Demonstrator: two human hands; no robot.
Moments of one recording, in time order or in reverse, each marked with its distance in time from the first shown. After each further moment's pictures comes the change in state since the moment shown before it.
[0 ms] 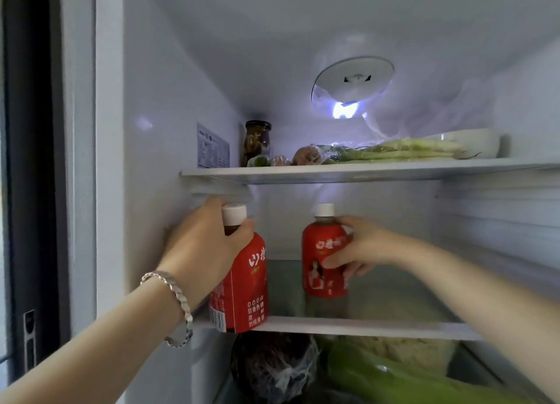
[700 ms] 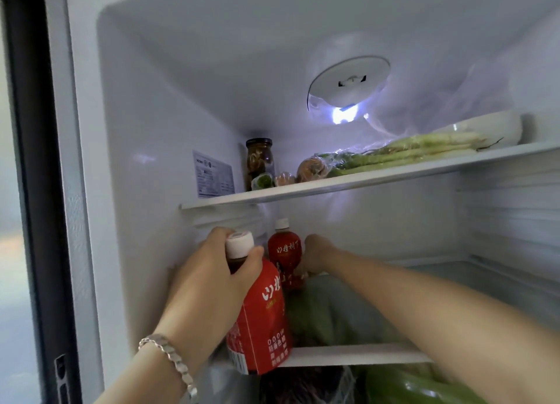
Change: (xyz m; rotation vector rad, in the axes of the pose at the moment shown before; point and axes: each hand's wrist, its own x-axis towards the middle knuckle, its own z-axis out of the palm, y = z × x) left_hand -0.006 -0.005 0.001 -0.022 0.050 0.053; right_hand 0.124 -0.014 0.064 -0.168 0.109 0.018
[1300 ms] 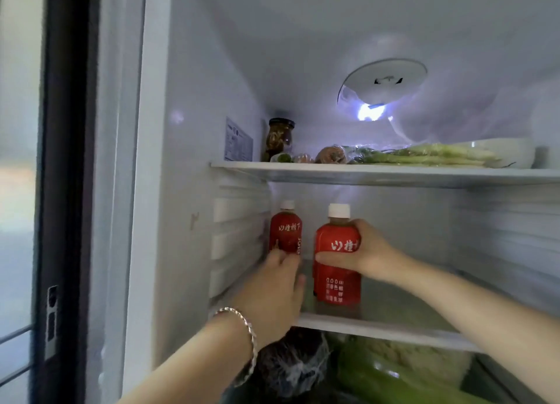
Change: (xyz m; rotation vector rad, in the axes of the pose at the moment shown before) left_hand -0.026 -0.019 0.063 0.320 -0.307 0.260; right_hand -0.108 0.025 -0.042 0.335 0.085 -0.181
